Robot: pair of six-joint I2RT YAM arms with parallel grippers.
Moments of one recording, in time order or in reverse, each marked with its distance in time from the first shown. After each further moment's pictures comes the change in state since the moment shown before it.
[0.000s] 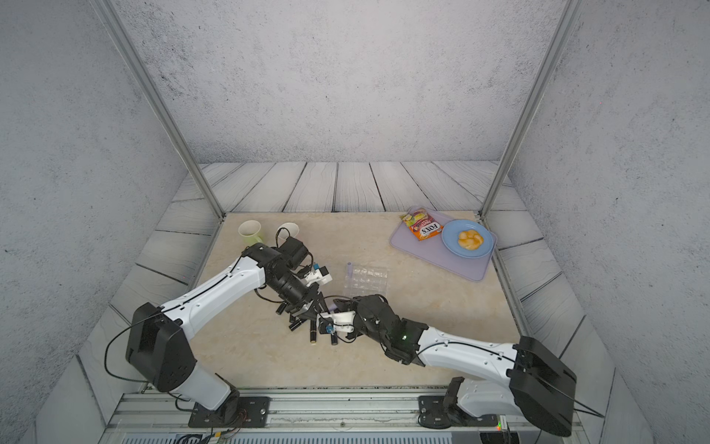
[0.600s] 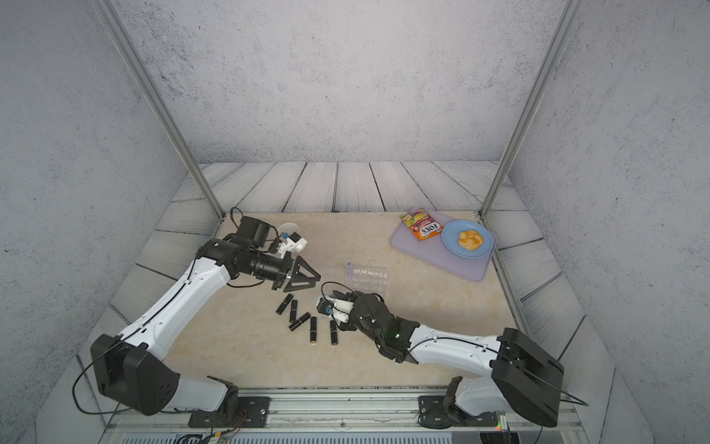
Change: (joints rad) left arm 0.267 -0.197 0.015 0.287 0.189 -0.200; right arm -0.039 0.085 0.006 0.161 0.116 0.375
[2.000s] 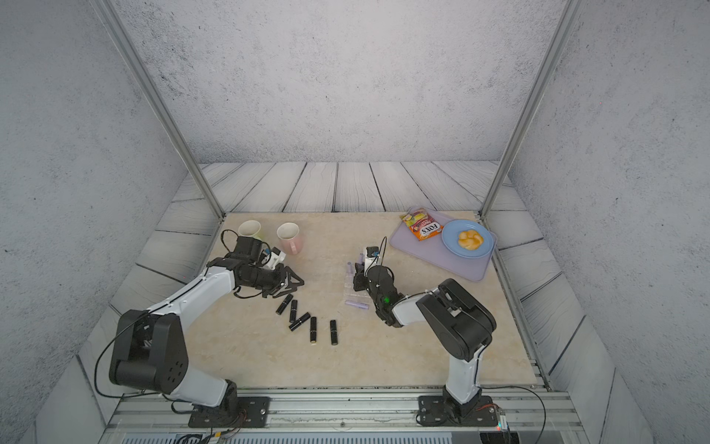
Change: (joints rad) left arm 0.141 0.131 -0.312 0.298 -0.351 -0.002; right arm -0.352 0.514 0.096 0.457 -0.049 0.861
